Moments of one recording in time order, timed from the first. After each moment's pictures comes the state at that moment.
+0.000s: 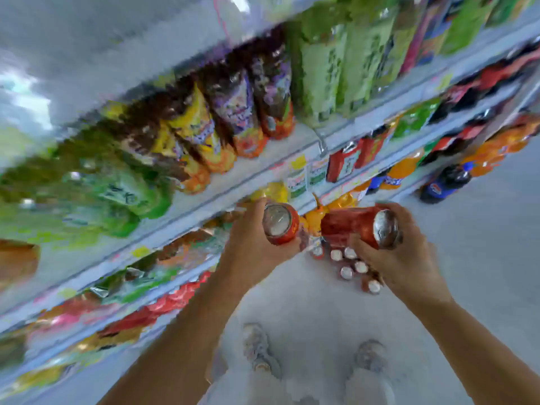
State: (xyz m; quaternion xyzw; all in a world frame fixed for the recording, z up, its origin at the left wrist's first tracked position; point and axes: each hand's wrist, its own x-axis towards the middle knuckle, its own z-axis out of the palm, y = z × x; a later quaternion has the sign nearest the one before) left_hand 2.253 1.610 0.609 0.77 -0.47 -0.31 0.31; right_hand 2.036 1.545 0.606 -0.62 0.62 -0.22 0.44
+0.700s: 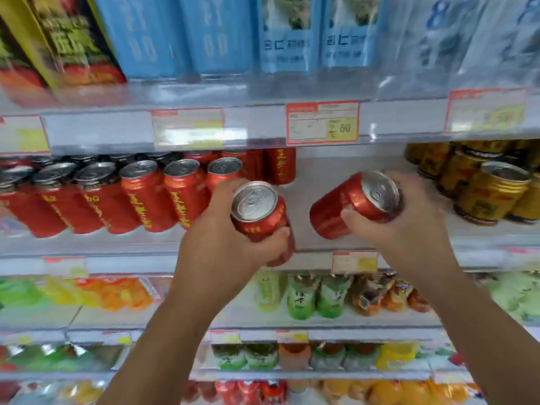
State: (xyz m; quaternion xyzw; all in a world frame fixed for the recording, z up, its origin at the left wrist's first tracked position) left_hand 2.478 1.816 0.904 0.80 -0.34 0.06 0.49; right_hand 2.354 1.624 0.898 -0.80 0.27 -0.37 0.38
